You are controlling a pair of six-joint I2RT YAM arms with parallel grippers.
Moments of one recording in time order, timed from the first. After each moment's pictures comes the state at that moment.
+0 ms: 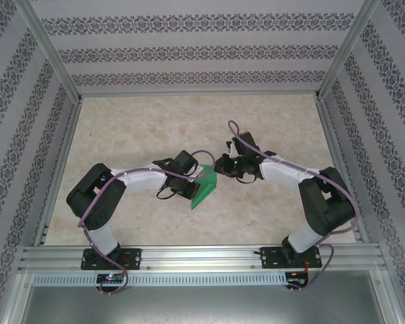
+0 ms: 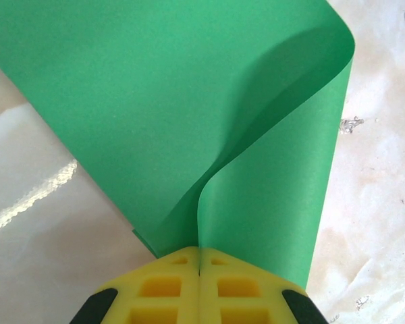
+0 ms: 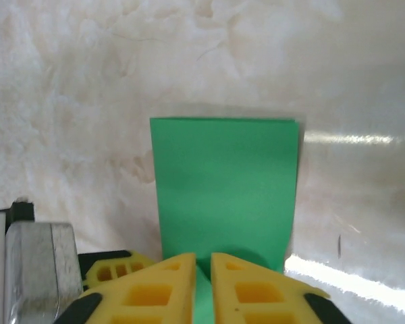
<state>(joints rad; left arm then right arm) -0.73 1.75 0.96 -0.39 0.25 -0.24 0.50 1.58 0.85 -0.19 -0.42 0.70</state>
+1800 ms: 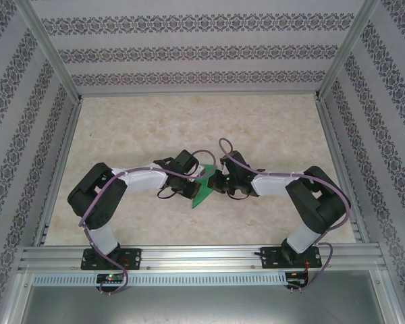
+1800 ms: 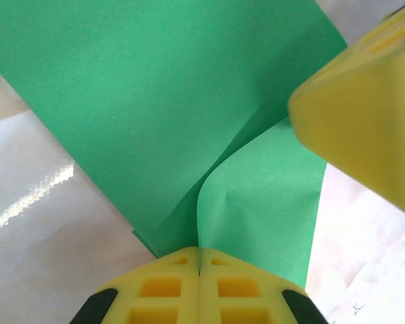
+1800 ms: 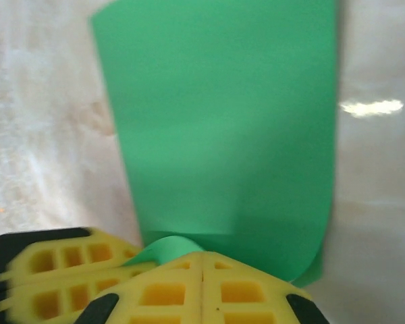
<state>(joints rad) -0.73 1.76 0.97 -0.39 0.25 -0.24 0.63 1.66 0.70 0.04 -0.36 0.89</state>
